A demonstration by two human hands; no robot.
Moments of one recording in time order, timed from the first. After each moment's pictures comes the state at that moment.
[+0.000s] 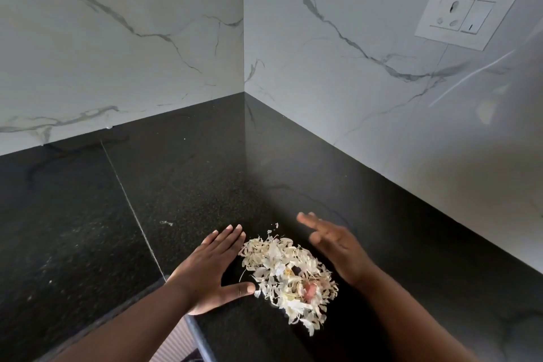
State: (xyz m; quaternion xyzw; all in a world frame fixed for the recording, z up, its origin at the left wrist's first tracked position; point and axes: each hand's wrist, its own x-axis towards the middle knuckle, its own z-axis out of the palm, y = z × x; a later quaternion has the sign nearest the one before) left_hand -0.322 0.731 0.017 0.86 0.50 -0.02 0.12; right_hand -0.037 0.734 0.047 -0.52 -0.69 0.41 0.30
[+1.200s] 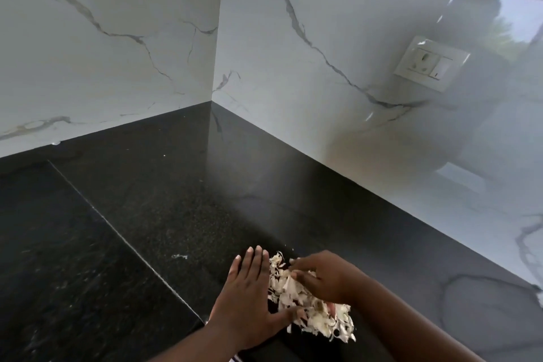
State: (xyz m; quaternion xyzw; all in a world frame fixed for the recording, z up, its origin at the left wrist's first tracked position) left_hand -0.330 0.740 0.005 0.88 0.44 0.03 0.18; right_hand -0.135 0.725 0.073 -0.66 -0.72 0.21 -0.03
